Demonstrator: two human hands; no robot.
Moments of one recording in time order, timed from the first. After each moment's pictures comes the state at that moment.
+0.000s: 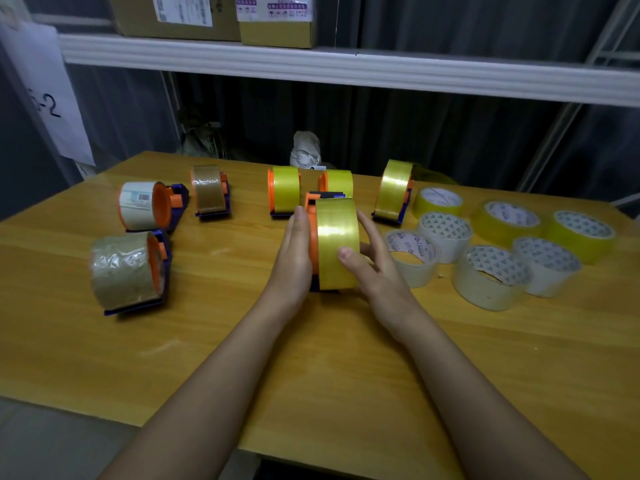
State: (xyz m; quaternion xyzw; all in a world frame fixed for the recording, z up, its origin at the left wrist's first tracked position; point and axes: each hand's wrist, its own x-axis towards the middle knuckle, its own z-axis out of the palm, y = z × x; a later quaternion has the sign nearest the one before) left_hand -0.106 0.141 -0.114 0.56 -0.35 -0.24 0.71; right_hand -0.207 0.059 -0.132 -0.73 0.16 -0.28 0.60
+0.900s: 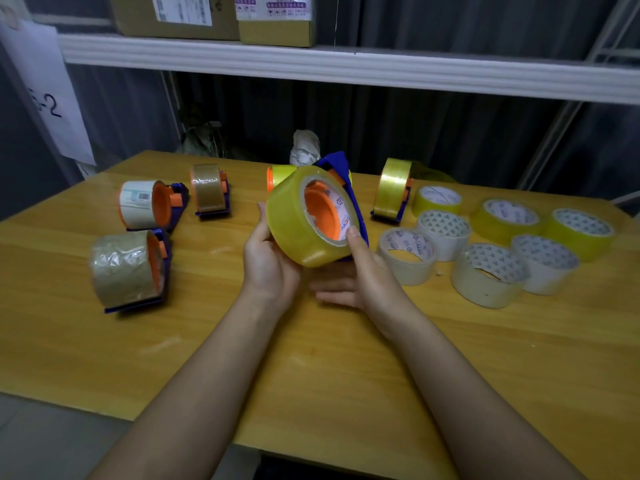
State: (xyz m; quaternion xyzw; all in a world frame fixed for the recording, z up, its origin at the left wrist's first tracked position) left_hand -0.094 0.142 -0.107 0.35 -0.18 -0.33 0.86; right_hand -0.196 0.072 -0.121 -0.59 0.26 -0.21 0.73
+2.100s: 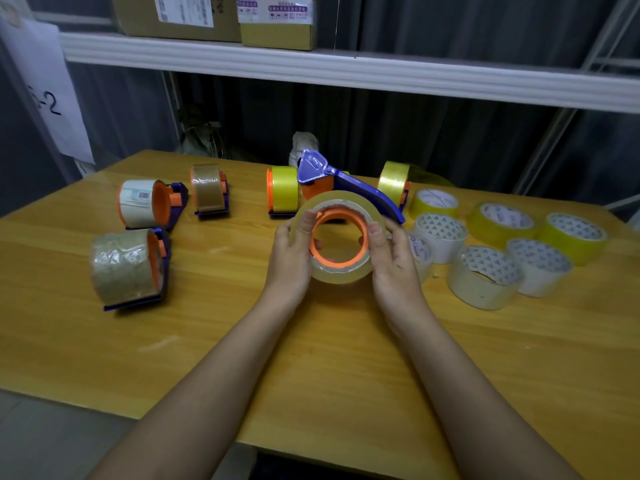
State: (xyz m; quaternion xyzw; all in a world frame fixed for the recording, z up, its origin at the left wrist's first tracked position) left_hand -0.099 0.131 -0.125 0.63 -0.28 -0.18 0.70; right_hand -0.206 0.056 -0.128 -0.66 0.24 -0.41 0.58
